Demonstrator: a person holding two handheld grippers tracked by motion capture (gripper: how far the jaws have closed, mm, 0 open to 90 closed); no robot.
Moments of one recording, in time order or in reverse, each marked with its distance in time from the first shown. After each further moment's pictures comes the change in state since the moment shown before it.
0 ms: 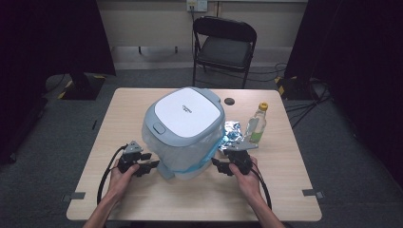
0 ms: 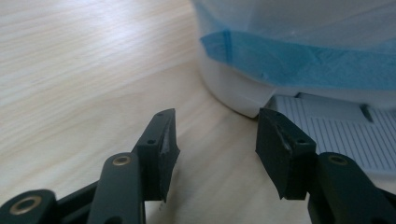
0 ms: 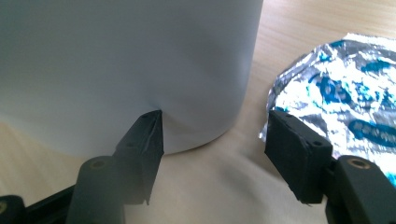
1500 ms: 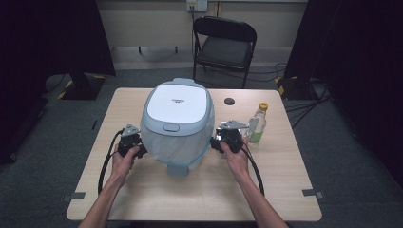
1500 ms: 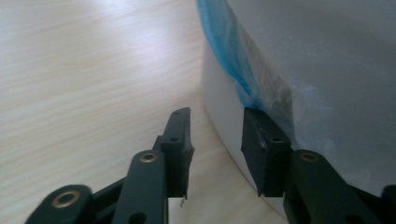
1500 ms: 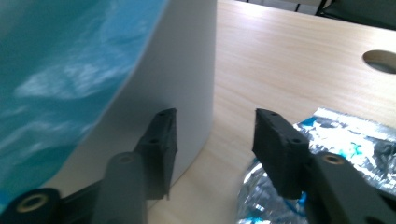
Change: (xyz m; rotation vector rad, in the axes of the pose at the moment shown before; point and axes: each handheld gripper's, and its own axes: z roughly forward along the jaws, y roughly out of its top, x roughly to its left) left arm 0.025 0.038 0.000 -0.123 0.106 -0.091; right arm -0.015 0.053 0.038 -0.081 -0.091 0.012
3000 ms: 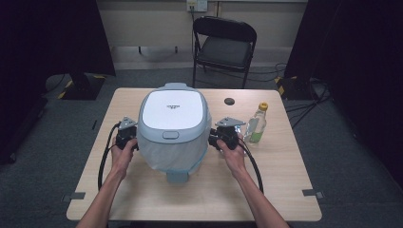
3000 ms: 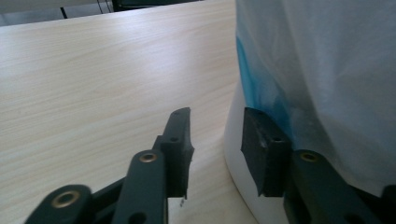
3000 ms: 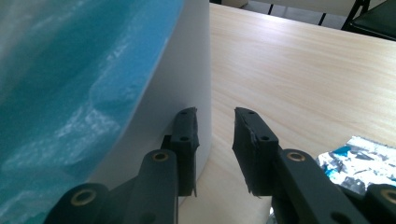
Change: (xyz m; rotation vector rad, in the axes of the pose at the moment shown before) left arm 0.010 0.020 -0.002 -0.055 0.077 -0.009; right arm 0.006 0.009 0.006 -0.023 0.102 -0.012
